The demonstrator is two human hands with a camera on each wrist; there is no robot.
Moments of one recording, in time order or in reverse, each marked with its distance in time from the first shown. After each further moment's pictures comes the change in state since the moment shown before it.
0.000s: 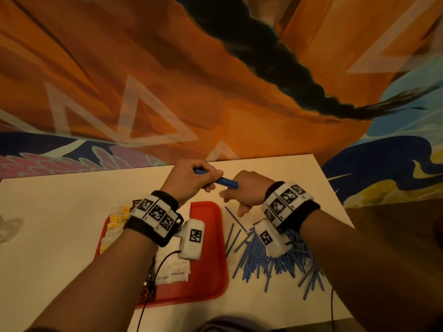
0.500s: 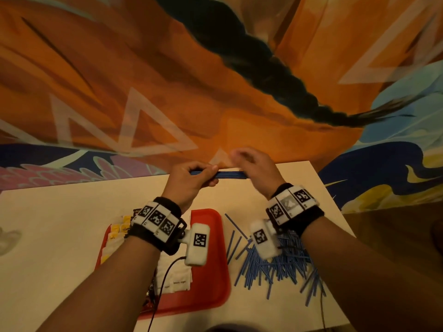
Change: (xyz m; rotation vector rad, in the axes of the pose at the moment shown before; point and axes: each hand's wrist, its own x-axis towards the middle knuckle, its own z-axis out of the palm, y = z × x) left_hand -0.006 0.014 0.003 -0.278 0.099 0.013; right_hand -0.012 -0.012 -0.011 0.577 0.599 -0.276
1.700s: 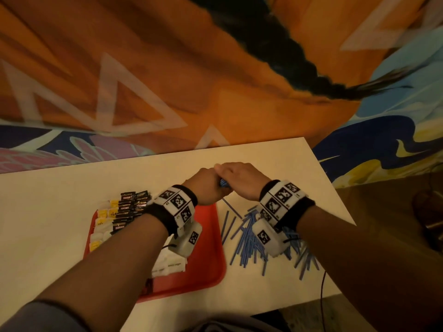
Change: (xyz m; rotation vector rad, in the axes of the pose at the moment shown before) left_hand 0.016 -0.047 0.024 1.150 -0.569 -0.018; right_hand -0.013 0.032 0.022 -0.486 -0.393 0.208
